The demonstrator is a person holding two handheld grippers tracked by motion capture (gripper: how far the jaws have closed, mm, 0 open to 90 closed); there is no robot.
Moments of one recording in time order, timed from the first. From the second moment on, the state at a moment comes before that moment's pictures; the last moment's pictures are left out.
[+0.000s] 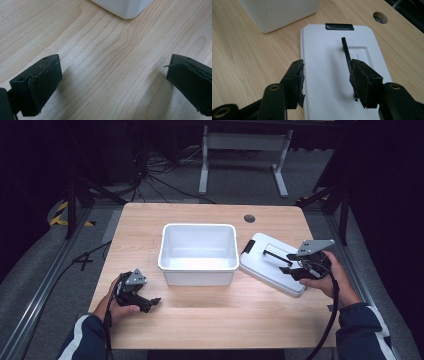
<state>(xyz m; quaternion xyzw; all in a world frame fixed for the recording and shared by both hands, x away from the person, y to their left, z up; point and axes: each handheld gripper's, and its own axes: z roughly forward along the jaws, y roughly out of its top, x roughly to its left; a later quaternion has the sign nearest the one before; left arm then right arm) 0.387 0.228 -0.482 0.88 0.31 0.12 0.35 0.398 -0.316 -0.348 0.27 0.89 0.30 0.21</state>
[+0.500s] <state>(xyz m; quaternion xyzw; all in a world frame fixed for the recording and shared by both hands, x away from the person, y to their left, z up) 0.387 0.228 -0.483 0.88 0.31 0.12 0.35 0.373 -0.337 -0.358 0.29 0.88 0.29 0.23</state>
